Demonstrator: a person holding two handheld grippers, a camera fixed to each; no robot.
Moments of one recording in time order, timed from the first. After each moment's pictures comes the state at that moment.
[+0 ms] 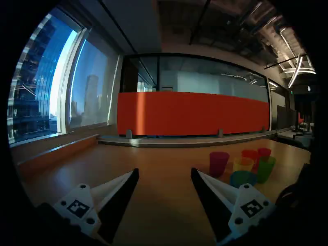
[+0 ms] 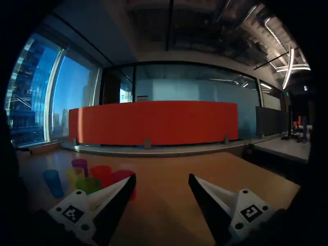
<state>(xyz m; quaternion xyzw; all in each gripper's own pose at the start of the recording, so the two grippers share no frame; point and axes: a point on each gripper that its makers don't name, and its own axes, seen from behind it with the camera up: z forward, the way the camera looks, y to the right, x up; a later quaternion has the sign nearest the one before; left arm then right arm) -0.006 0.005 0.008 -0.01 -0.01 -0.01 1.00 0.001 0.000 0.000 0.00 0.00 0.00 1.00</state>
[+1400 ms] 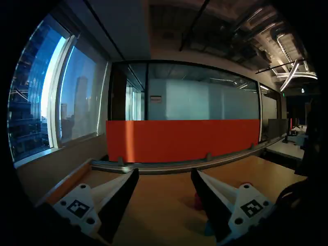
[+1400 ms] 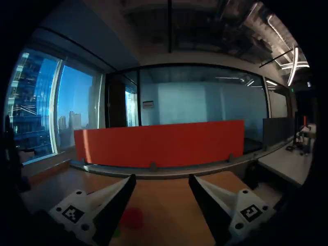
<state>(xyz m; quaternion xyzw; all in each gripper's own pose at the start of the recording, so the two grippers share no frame) 0.181 0.021 0.018 -0.06 0.00 0.00 1.00 0.167 0.009 0.008 0.03 -0.01 0.02 1.00</state>
